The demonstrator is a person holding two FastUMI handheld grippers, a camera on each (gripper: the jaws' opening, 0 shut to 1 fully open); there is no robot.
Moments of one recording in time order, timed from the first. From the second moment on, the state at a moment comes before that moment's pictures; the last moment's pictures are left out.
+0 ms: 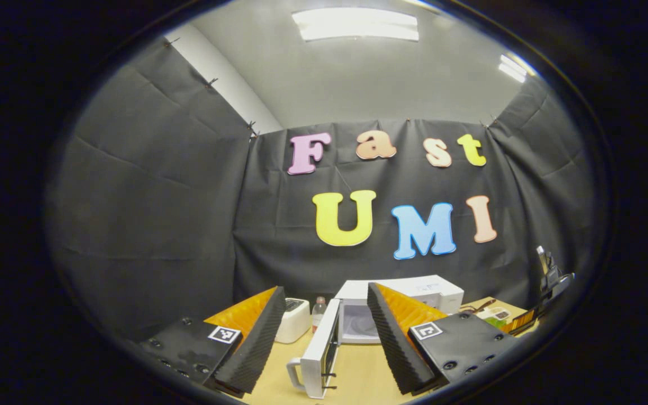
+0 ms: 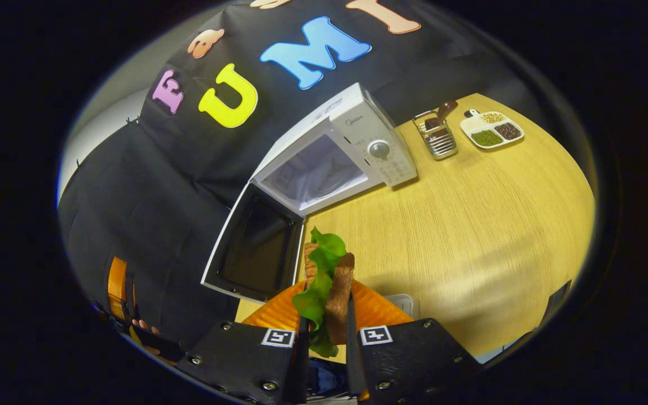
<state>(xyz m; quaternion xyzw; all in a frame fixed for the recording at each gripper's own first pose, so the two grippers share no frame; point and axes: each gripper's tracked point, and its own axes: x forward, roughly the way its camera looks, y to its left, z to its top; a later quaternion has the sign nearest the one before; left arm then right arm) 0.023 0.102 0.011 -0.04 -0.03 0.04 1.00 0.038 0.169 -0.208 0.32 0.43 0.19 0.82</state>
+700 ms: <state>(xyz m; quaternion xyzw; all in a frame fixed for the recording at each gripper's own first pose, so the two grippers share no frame) 0.088 0.194 -0.032 -0.05 0.00 0.04 1.00 0.148 0.254 -0.214 0.33 0.34 0.13 0.87</state>
